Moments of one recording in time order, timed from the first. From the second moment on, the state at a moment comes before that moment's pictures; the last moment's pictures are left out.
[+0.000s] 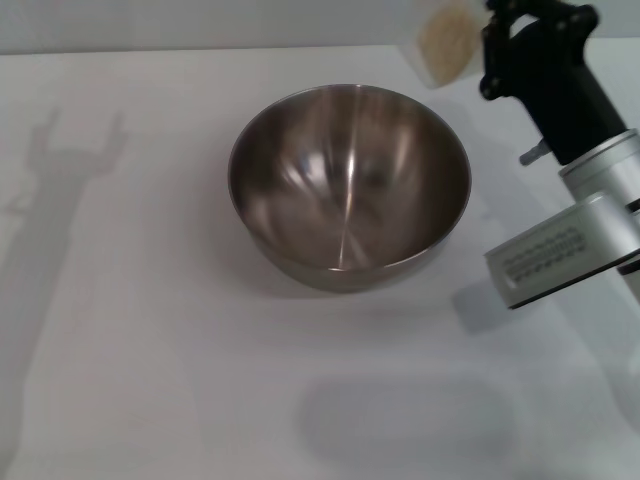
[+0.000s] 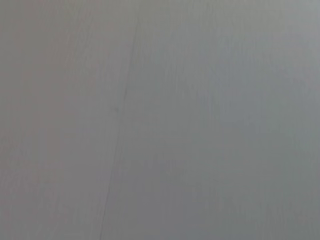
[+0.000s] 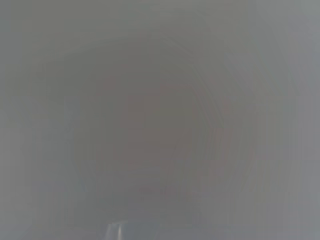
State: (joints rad) left arm -0.36 -2.07 -1.42 -0.41 2.82 1.43 -0.25; right arm 0.57 2.08 0.50 0.26 -2.12 -1.40 -1.02
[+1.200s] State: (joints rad) left arm -0.36 -2.07 -1.41 -0.41 2.82 1.44 -0.26; right arm 0.66 2.09 0.50 0.20 -2.41 -1.23 -1.58
